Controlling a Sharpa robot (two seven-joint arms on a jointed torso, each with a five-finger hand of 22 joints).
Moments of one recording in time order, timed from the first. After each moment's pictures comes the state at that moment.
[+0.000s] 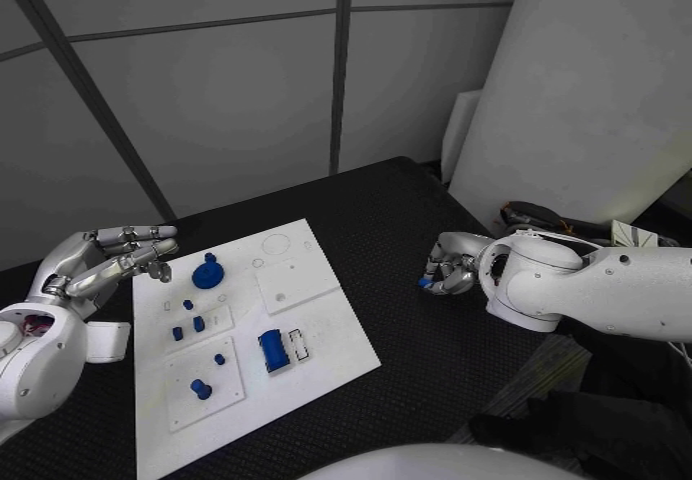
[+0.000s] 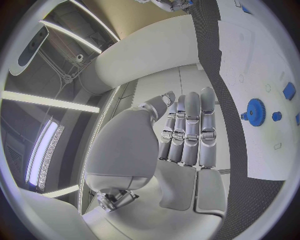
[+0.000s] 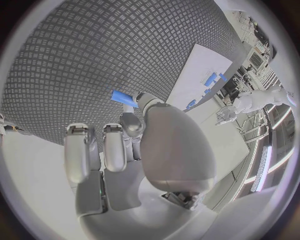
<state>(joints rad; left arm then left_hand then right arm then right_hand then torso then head) 1.13 -0.92 0.04 1.54 -0.23 -0.31 0.32 1.36 -0.15 0.47 -0.07 0.17 1.05 0.16 0.15 0.07 1.10 0.09 0.38 0.15 1.12 0.01 1.00 0.43 0.20 1.12 0.11 0.53 1.03 1.04 -1.36 -0.02 1.96 -1.37 -0.33 -0.65 1.42 -0.14 0.34 0.19 0.33 1.10 0.08 0.19 0.15 1.37 -0.01 1.05 1.21 1.46 -0.07 1.42 1.31 0.02 1.47 0.05 1.51 1.31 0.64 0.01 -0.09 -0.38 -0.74</state>
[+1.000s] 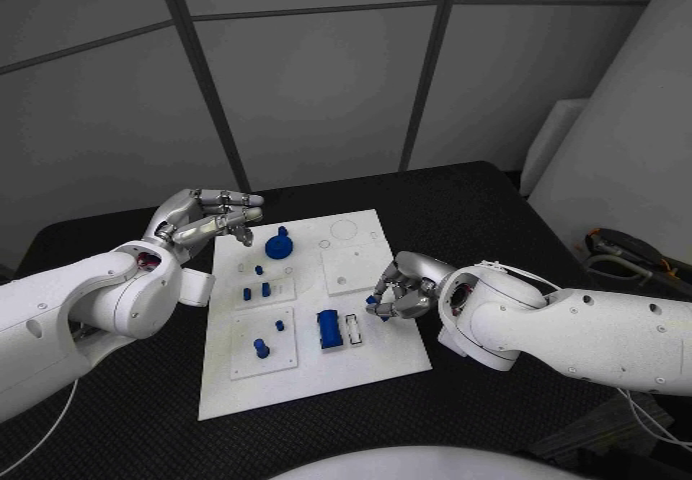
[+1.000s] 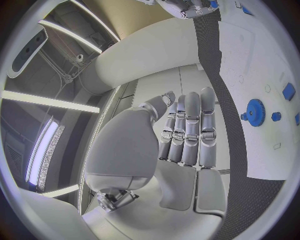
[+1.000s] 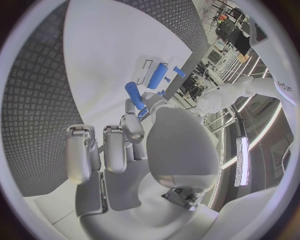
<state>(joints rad) 1.13 -0.93 0.04 1.55 -0.23 -0.31 0.32 1.36 -0.15 0.47 -0.07 0.17 1.05 0.16 0.15 0.07 1.10 0.09 0.38 0.15 1.12 0.01 1.00 0.43 0.20 1.12 0.11 0.53 1.03 1.04 -0.92 -0.03 1.85 -1.28 -0.39 -0.52 1.30 -0.14 0.27 0.22 0.42 1.12 0.07 0.22 0.40 1.40 -0.02 1.10 1.26 1.47 -0.07 1.45 1.31 0.02 1.47 0.04 1.53 1.31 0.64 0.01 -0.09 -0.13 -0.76</state>
